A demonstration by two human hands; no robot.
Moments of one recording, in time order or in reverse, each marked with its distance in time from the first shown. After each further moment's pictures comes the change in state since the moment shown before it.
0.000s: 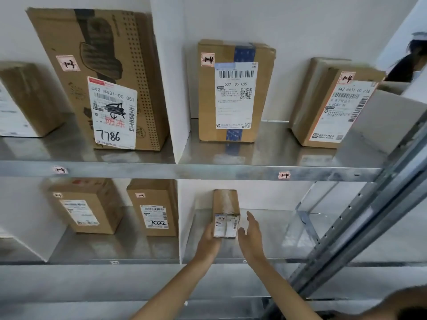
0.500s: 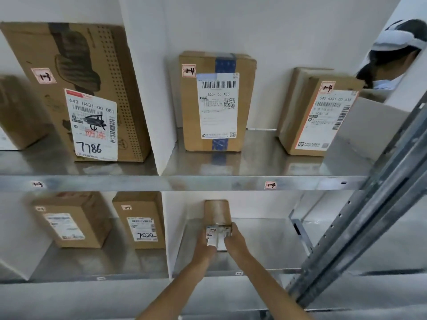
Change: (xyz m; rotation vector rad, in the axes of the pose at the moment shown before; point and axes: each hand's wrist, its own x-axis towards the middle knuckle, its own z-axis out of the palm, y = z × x) left_hand 0.035 -0.004 0.018 0.017 0.007 -0.077; right_hand 0.033 -0.009 0.005 -0.001 -0.212 0.144
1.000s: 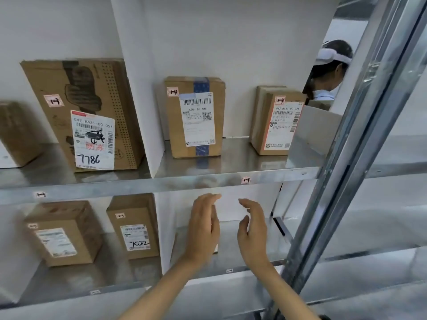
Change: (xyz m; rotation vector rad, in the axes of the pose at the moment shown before) left_hand -0.093 0.080 -0.001 0.304 0.287 1.147; right_hand -0.097 -0.019 -0.062 0.008 0.665 -0.845
